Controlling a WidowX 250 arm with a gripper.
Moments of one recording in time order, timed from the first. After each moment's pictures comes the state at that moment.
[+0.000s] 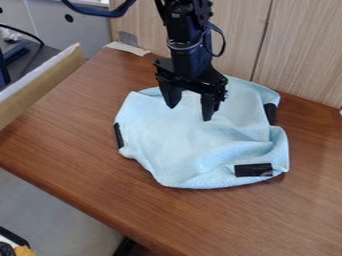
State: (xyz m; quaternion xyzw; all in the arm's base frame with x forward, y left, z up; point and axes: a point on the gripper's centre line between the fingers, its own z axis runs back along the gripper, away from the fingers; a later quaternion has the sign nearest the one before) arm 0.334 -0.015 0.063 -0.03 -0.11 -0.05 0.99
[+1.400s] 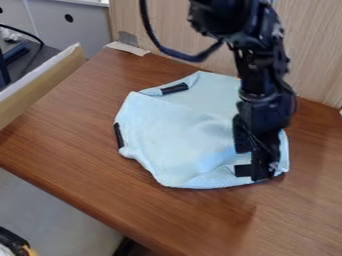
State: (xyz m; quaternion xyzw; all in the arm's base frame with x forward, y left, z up) arm 0.315 -0.119 0.019 -0.08 -0.04 -0.43 0.90
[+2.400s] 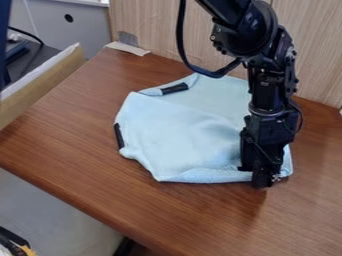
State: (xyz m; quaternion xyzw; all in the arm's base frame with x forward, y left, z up) arm 0.321 -0.126 -0.012 -0.09 0.00 -0.45 0.89
